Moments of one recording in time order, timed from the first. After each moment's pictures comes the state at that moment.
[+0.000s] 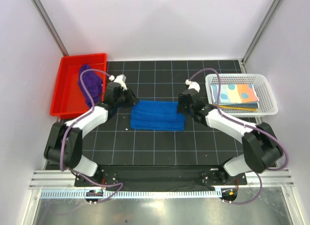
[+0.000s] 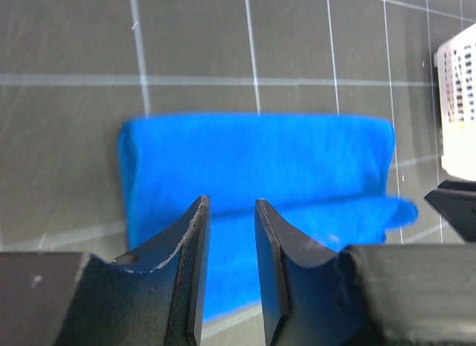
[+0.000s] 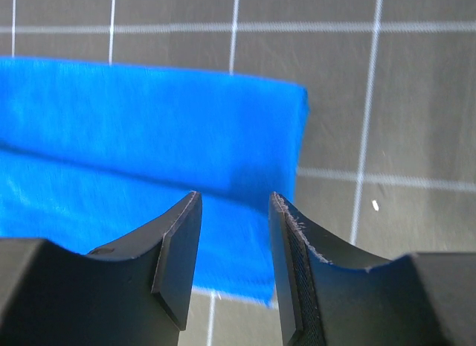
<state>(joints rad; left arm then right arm) -0.34 1.47 0.84 0.06 0.17 -0.53 0.56 1.42 0.84 -0.13 0.24 0.48</state>
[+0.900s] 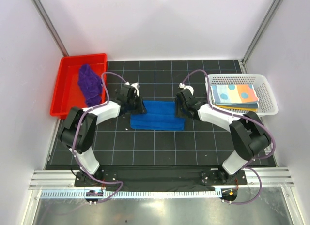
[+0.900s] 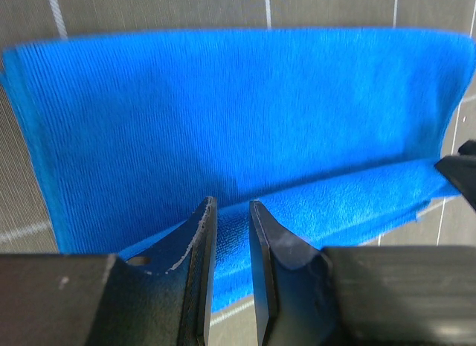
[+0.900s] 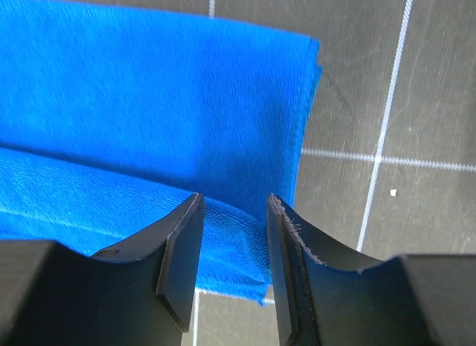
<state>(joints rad) -0.44 1.75 1.01 -0.08 0.22 -0.52 0.57 1.62 0.97 -0.26 0.22 0.48</state>
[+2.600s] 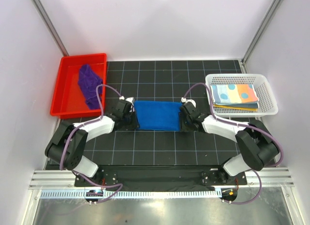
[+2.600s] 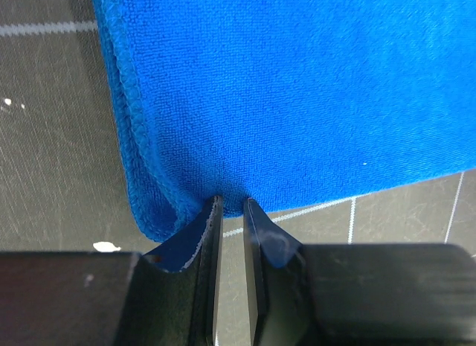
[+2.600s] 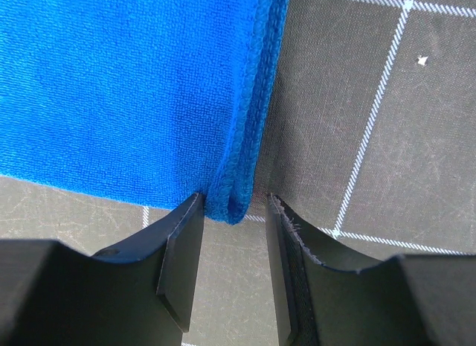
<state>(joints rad) -0.50 1.51 0.70 -0.11 0.09 -0.53 0.62 1.48 0.73 -0.29 0.17 0.48</state>
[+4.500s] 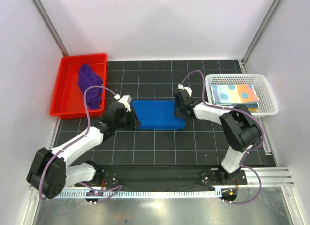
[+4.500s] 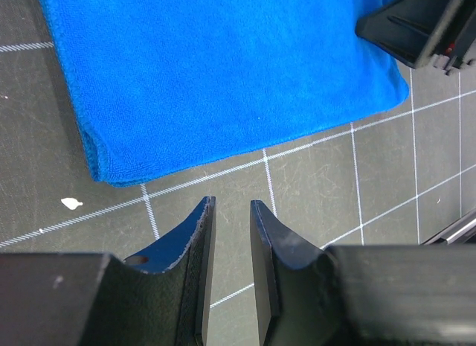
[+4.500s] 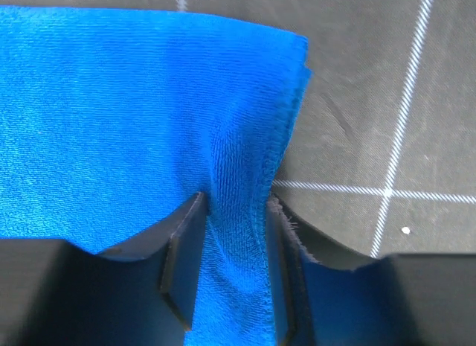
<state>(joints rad) -0.54 1.17 0.63 -0.15 0.13 -0.55 0.53 1.74 0.96 -0.18 0.20 0.48</state>
